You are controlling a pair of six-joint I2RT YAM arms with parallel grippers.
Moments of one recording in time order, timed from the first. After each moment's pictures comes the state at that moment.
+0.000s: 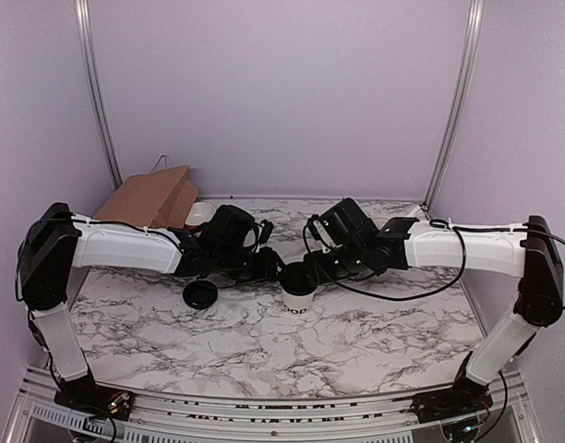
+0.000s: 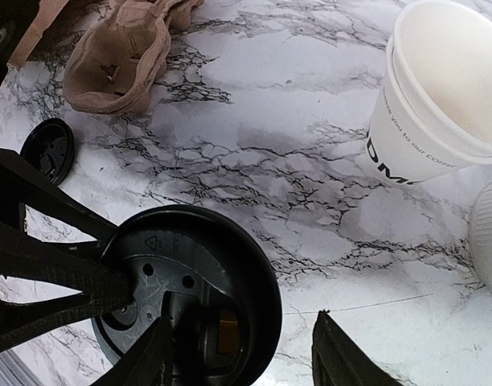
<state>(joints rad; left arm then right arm) -0.87 1.84 1.19 -0.04 0.26 -0.75 0.87 1.61 1.17 -0.44 0.10 0.44</state>
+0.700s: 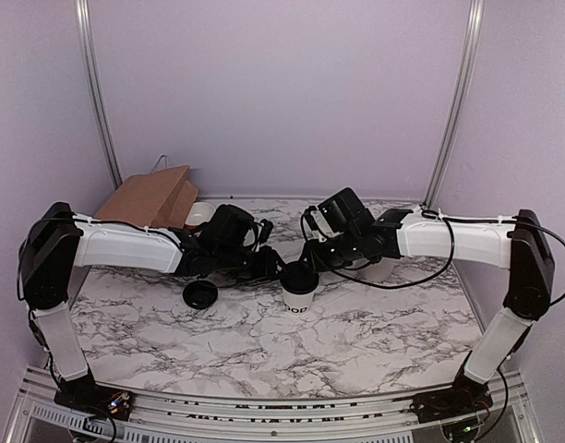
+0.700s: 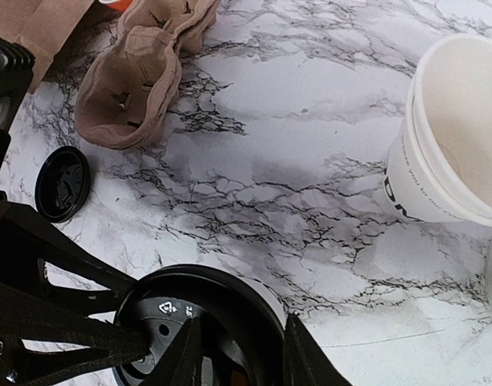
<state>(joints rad) -0.86 1.84 1.19 -0.03 0.27 -0.76 0.80 1.69 1.24 -0.40 0.01 0.43</state>
